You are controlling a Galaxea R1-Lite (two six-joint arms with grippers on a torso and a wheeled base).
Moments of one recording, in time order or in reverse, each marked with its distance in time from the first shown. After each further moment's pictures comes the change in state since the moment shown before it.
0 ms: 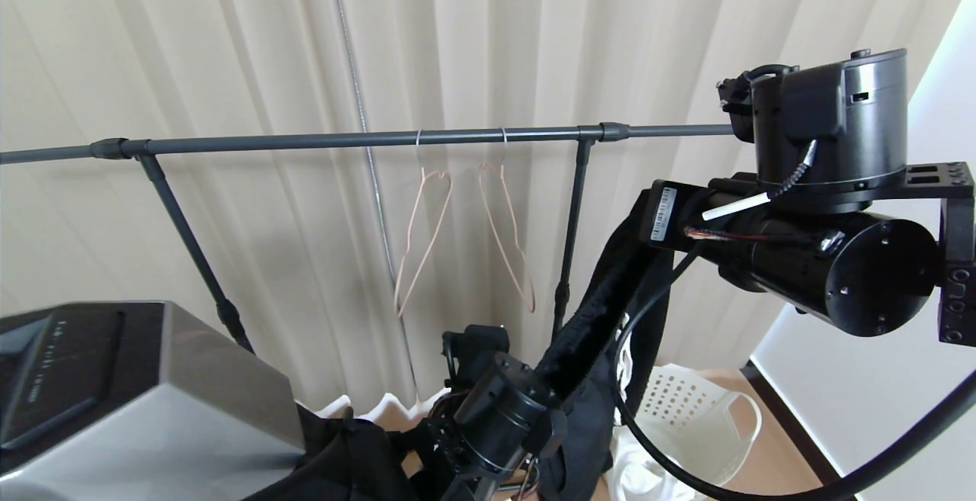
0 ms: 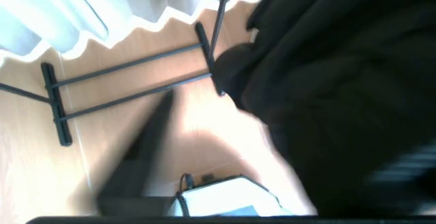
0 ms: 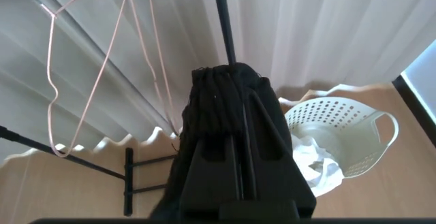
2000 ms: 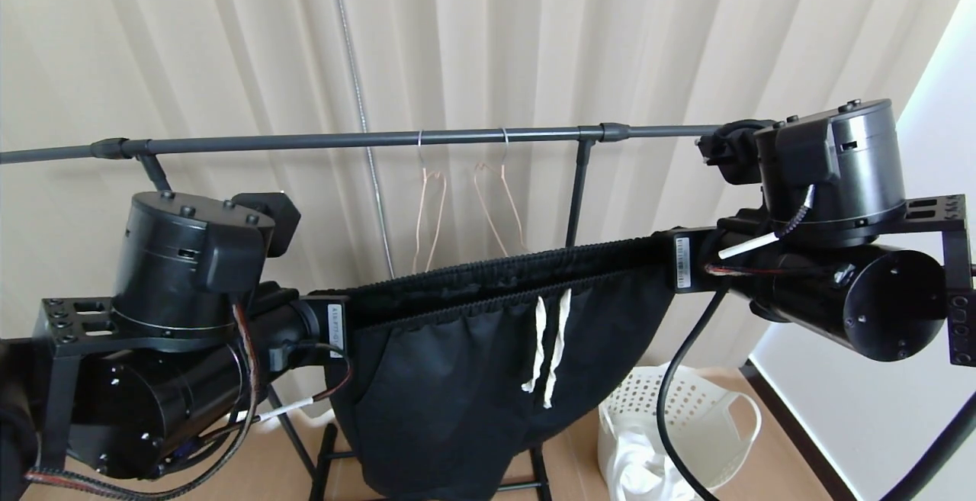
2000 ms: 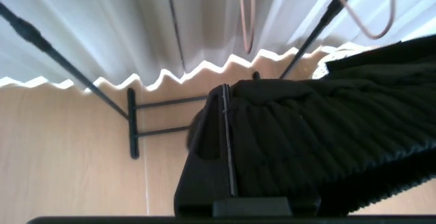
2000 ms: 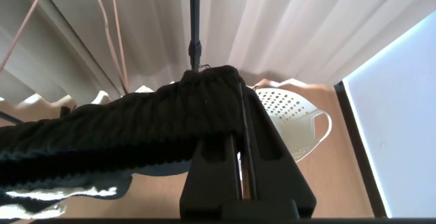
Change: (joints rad) left arm 0.322 -0.570 0.069 0.321 -0.017 0.223; right arm -0.074 -0.028 0.095 0.054 0.043 -0.202
